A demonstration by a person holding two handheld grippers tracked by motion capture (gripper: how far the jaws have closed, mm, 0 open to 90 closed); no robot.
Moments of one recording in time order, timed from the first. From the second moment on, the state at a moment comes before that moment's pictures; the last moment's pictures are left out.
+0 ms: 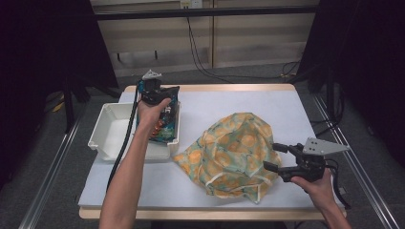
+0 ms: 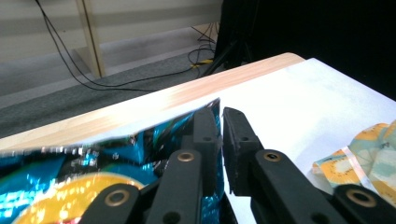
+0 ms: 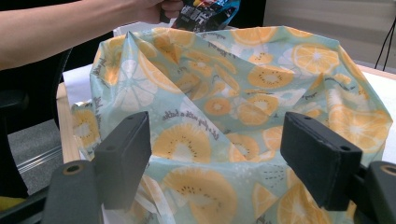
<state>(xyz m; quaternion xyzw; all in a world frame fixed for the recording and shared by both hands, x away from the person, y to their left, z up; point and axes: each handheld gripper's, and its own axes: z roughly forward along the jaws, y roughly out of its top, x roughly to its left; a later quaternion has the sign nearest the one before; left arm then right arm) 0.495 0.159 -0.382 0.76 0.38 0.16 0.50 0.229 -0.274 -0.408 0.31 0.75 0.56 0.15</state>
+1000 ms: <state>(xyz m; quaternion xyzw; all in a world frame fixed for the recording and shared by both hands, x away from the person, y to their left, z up) 0.434 0.206 -0.361 0.79 0.31 0.13 0.51 0.230 -0.273 -0.409 0.32 0.75 0.56 0.15</state>
